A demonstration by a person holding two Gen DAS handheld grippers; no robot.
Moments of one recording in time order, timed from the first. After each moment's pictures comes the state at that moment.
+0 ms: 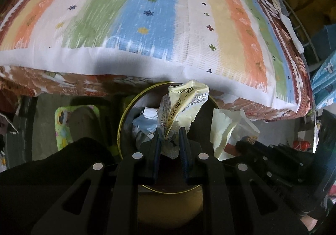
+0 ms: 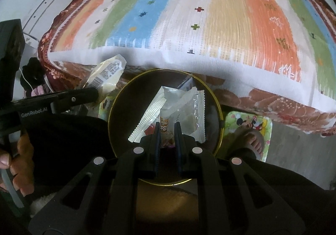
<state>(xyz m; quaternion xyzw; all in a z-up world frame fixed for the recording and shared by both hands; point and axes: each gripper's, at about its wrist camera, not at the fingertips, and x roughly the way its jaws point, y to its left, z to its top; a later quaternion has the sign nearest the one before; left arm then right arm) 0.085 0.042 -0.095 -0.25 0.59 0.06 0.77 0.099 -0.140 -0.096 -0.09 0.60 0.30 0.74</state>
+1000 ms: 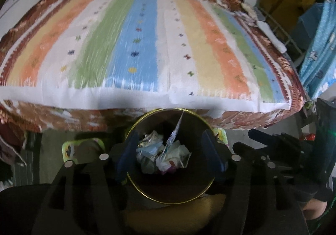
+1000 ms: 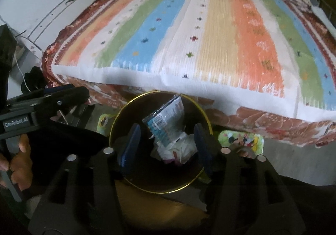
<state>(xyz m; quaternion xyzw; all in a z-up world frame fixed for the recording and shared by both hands) 0.060 0.028 -0.042 -0.17 0.49 0.03 0.85 0.078 -0.160 -0.056 -0.09 0.51 0.31 0.80</state>
